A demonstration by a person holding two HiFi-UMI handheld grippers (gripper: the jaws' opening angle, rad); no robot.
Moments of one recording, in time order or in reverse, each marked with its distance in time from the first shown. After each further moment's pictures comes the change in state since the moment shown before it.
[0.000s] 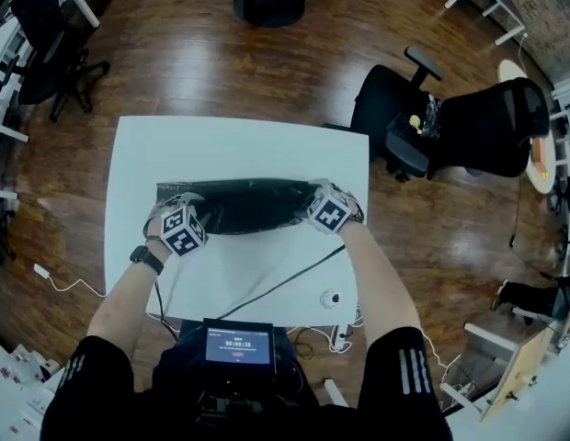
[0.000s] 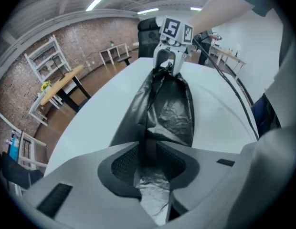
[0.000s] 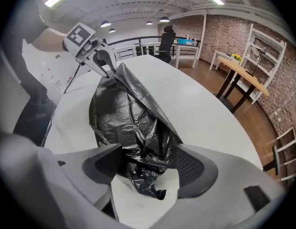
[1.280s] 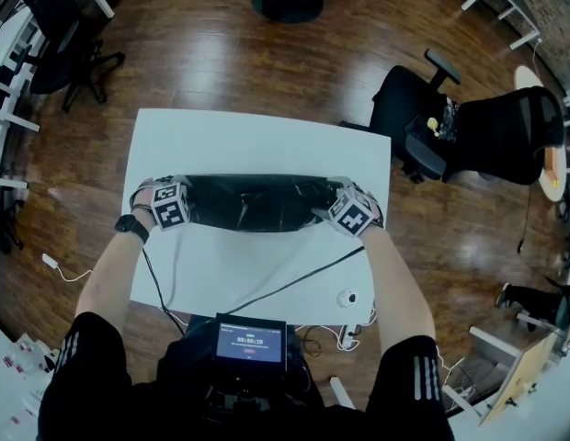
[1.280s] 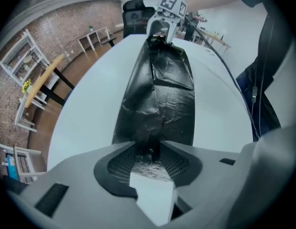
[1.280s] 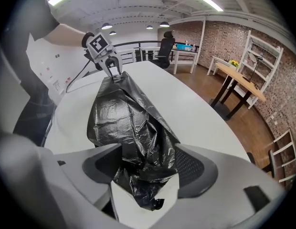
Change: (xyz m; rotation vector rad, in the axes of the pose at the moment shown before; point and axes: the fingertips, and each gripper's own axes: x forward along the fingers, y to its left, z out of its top) left arm -0.009 0.052 -0.105 0.143 0.202 -0.152; right arm -0.011 0.003 0.025 0.005 -0.041 -0.034
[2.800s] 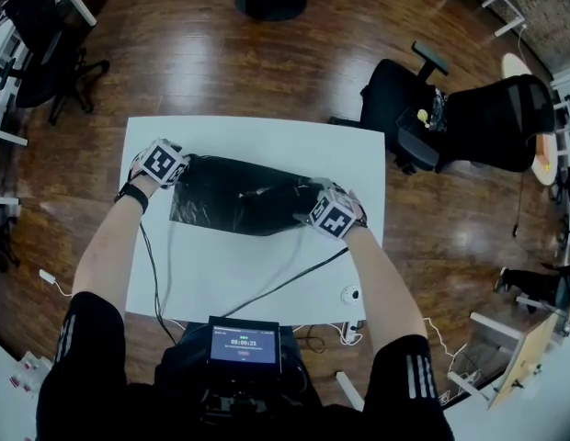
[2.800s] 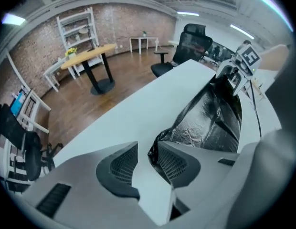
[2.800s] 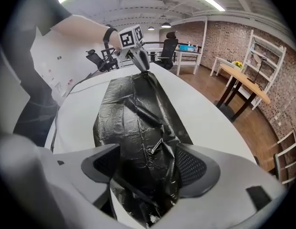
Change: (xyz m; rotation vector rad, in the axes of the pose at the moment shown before) left arm -0.030 0.155 0.014 -0.485 -0.154 0.177; right arm 0.020 0.029 0.037 -0.010 -0.012 0.029
